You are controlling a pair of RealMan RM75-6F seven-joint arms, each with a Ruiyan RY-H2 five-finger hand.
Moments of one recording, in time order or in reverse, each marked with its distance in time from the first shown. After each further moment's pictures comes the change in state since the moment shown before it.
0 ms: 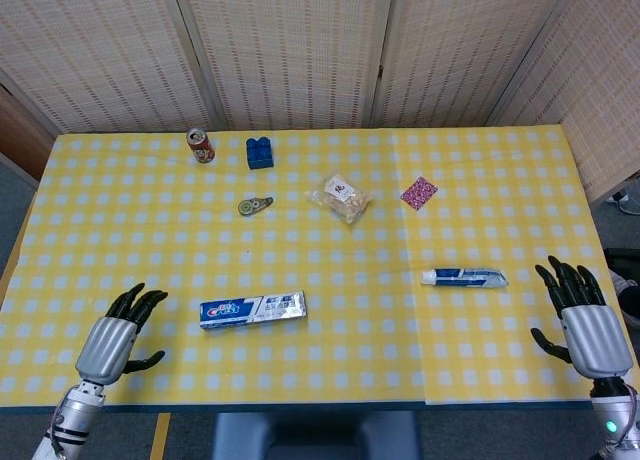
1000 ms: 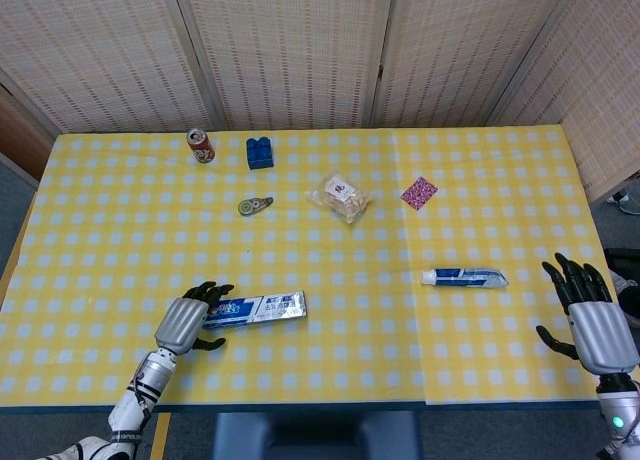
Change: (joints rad) left arm -0.195 -0.266 -0.086 0.148 -0.199 -0.268 0.021; right arm 0.008 0.023 0.011 0.003 0.036 -0.026 0.045
